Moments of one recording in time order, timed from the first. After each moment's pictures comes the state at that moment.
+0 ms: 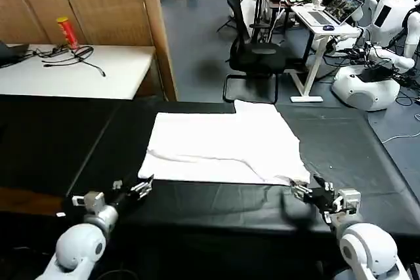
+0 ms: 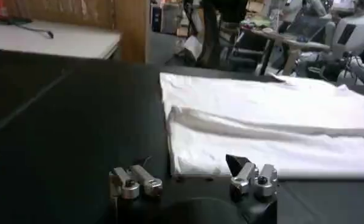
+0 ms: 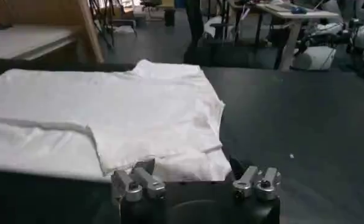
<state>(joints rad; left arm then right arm) 1.36 -1.10 -0.53 -1.89 -0.56 0.41 0.01 -1.42 1.10 0.64 2.04 0.53 -0.59 0.05</state>
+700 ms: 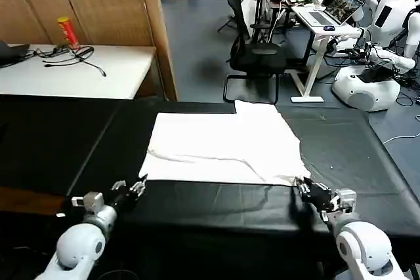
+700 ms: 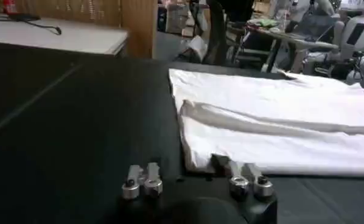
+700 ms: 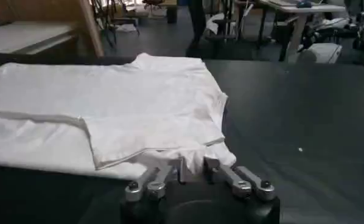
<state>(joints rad) 1.37 -1.08 -0.52 -1.86 -0.57 0.41 0.00 -1.42 1.07 0.63 2.05 0.59 -0.69 0.10</state>
